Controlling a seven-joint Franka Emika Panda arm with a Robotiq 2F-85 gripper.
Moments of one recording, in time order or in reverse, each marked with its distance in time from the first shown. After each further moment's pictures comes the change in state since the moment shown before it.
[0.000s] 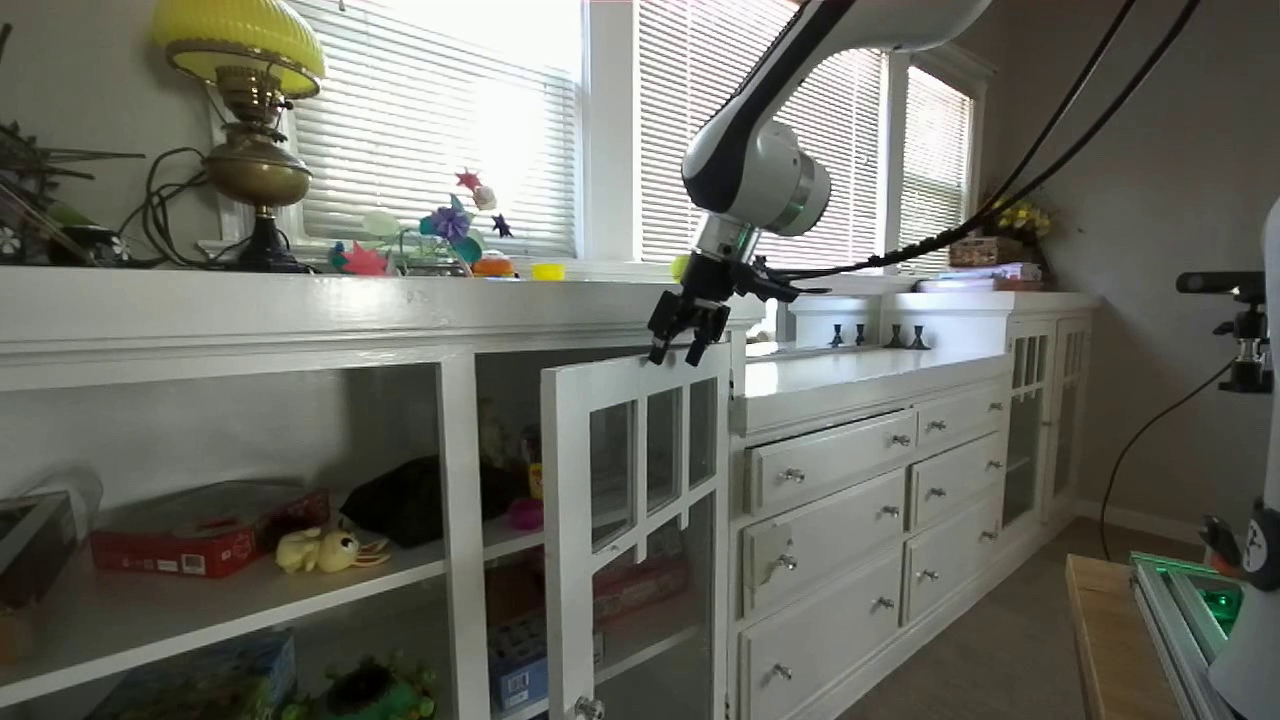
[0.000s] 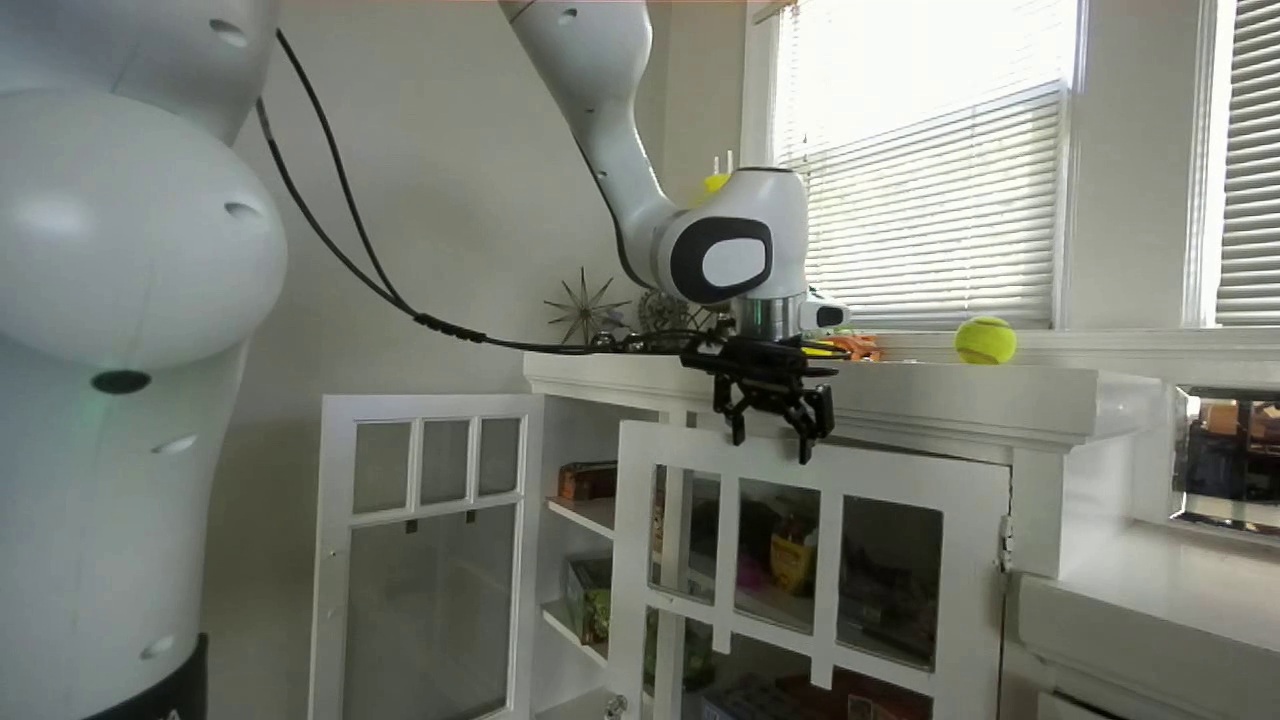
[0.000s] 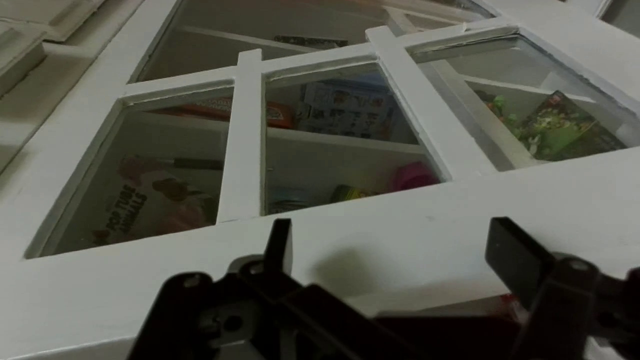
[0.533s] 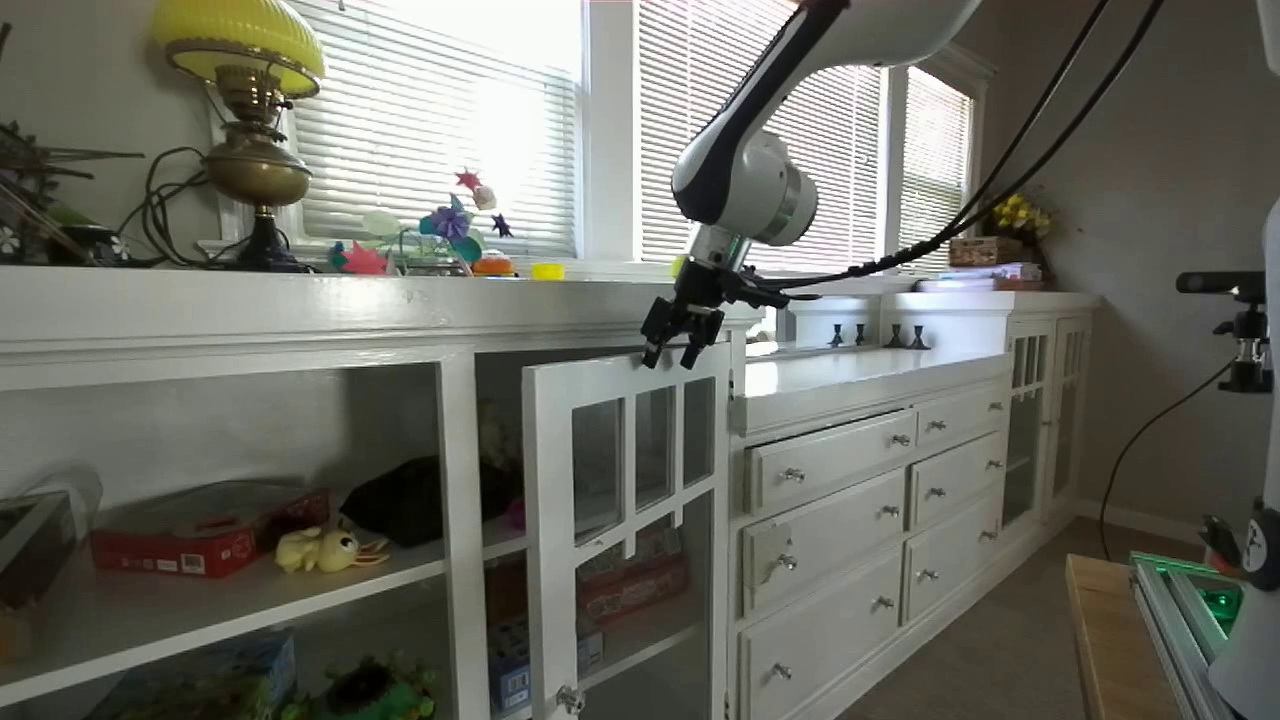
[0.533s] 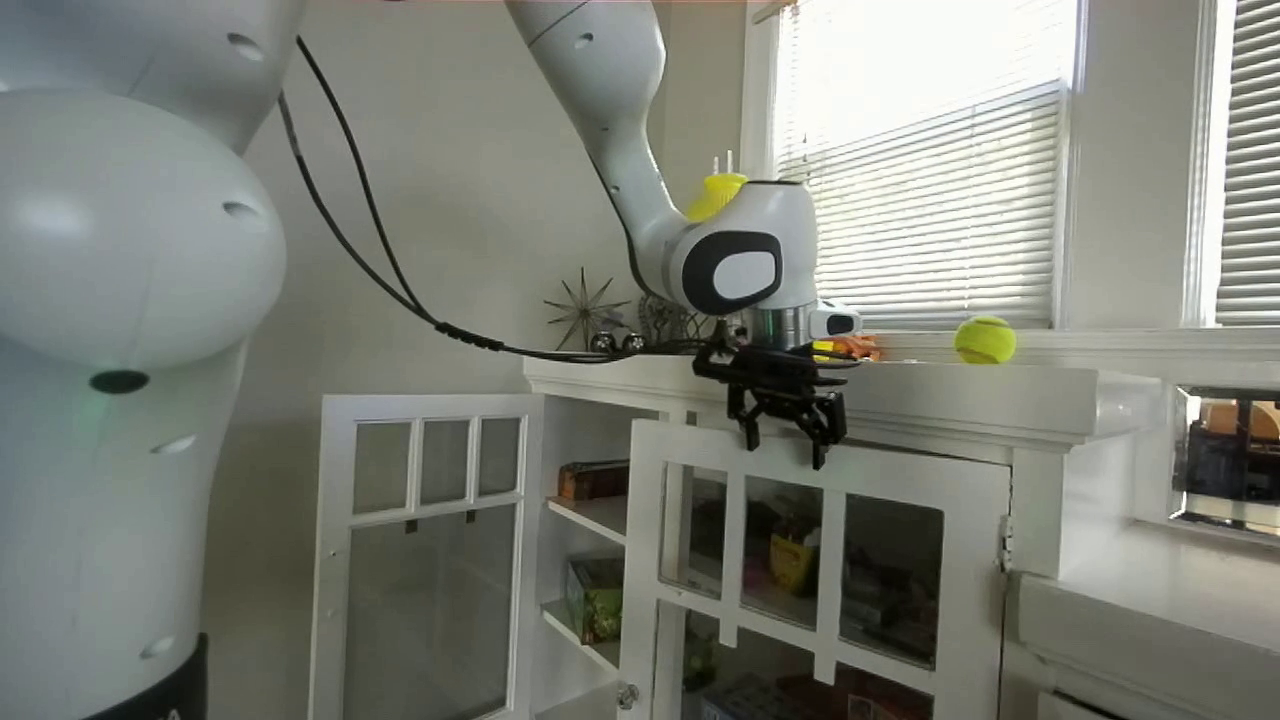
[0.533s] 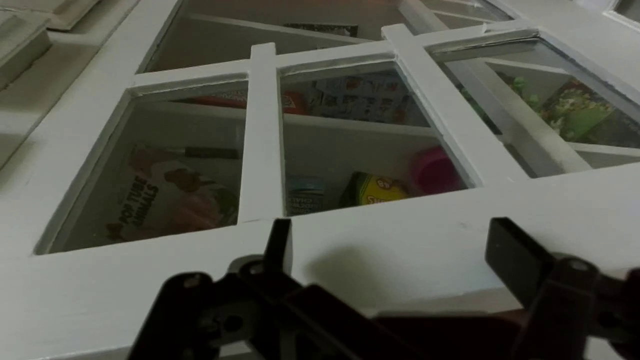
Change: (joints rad) arm -0.004 0.063 -0.003 0.053 0.013 0.028 0.016
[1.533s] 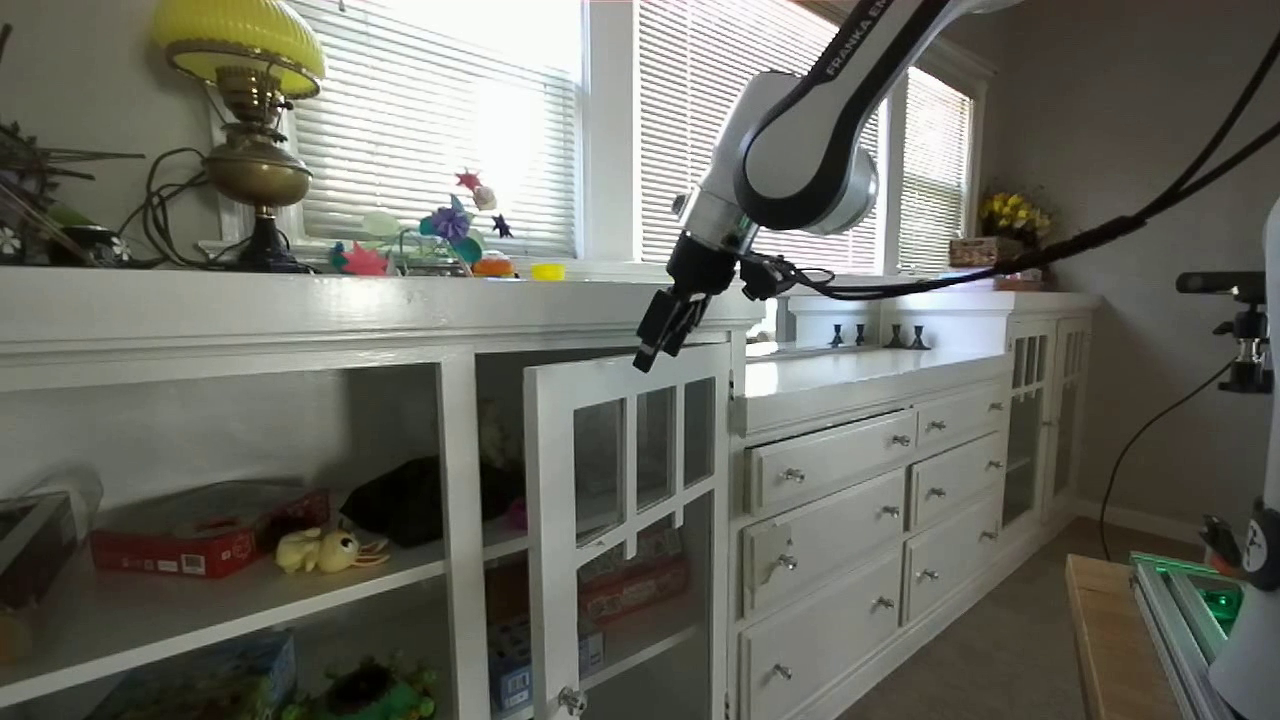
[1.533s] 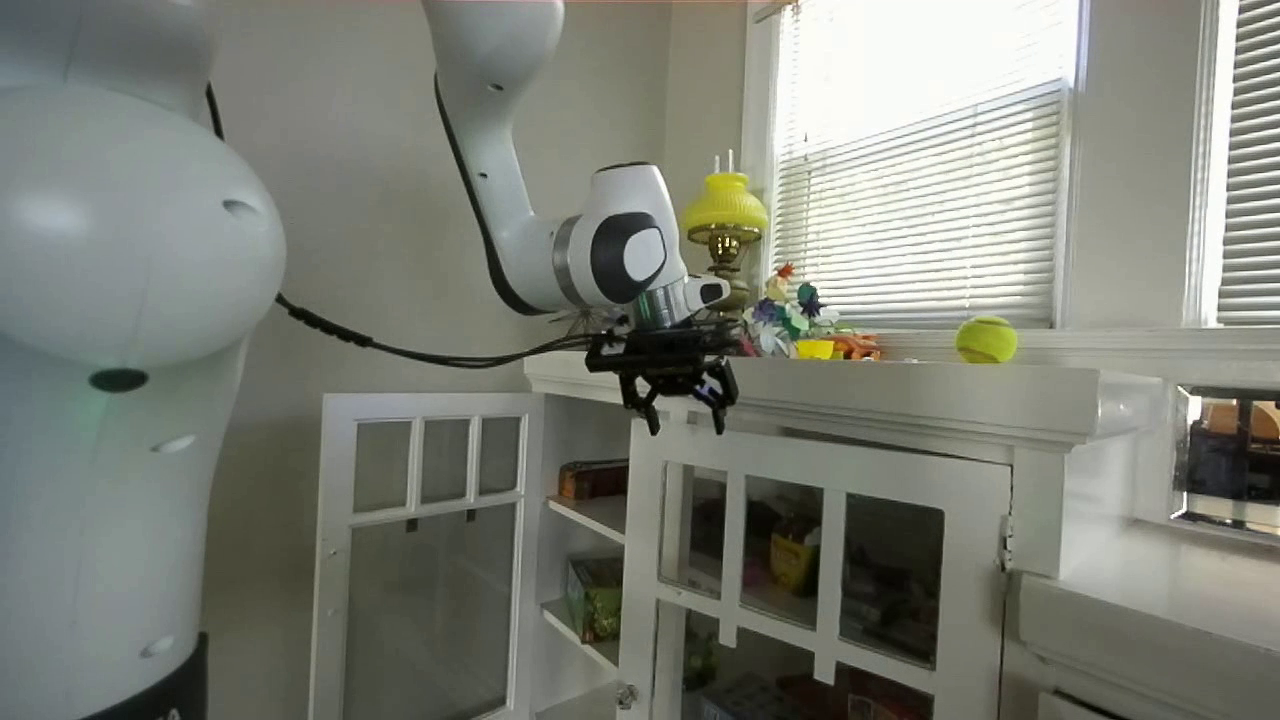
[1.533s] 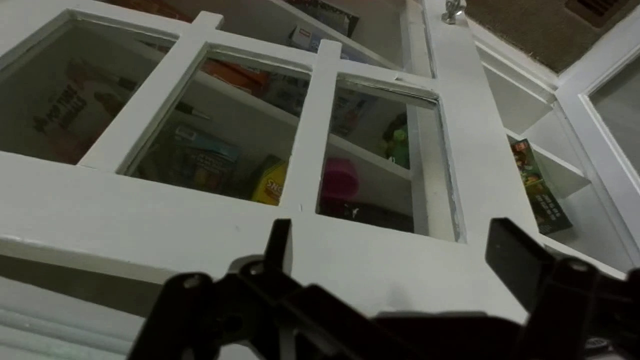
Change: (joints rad) arm -0.001 -0.248 0.184 -0.343 -0.515 0.251 0.274
